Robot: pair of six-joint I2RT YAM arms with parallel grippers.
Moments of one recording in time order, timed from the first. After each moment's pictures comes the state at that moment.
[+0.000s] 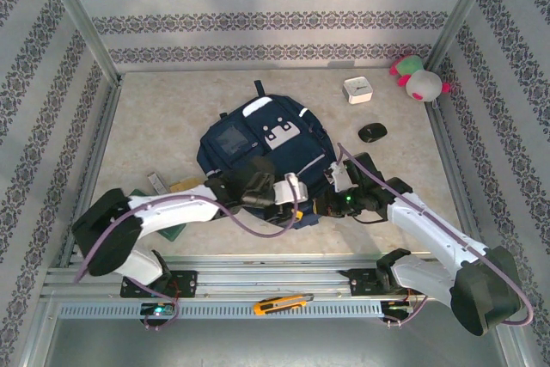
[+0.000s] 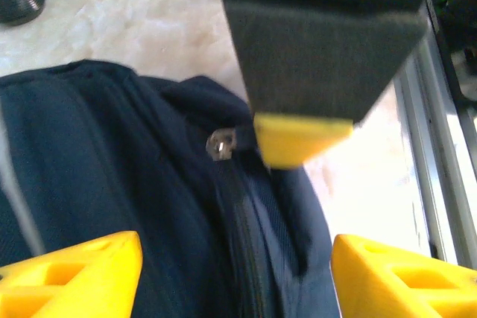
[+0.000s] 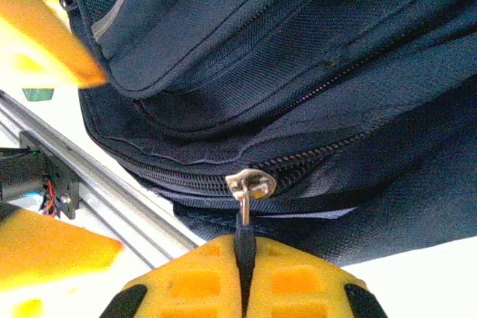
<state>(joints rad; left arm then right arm) -0.90 1.53 0.85 0.01 0.36 0.39 0.44 1.06 0.62 -0.64 -0.58 0.48</state>
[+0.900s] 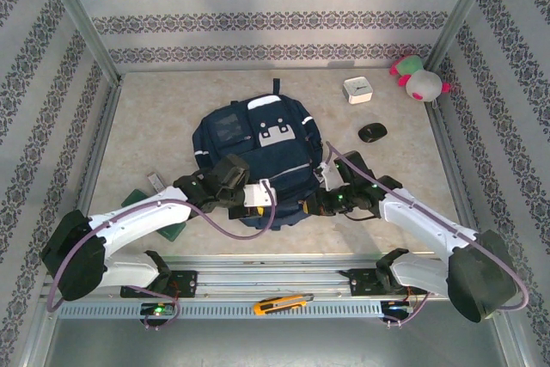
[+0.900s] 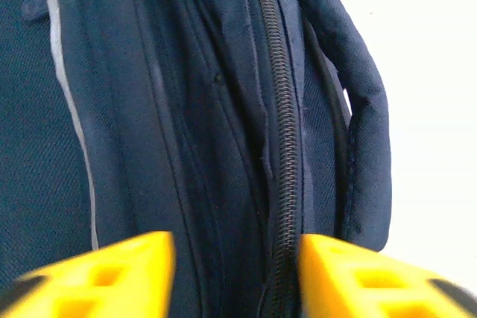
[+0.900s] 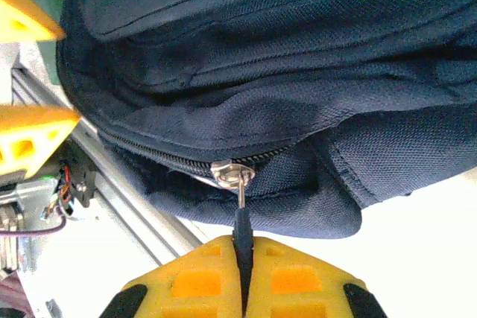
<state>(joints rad) -0.77 1.28 0.79 -0.42 0.21 0.64 0.50 1.15 0.62 -0.52 -0.63 0.47</state>
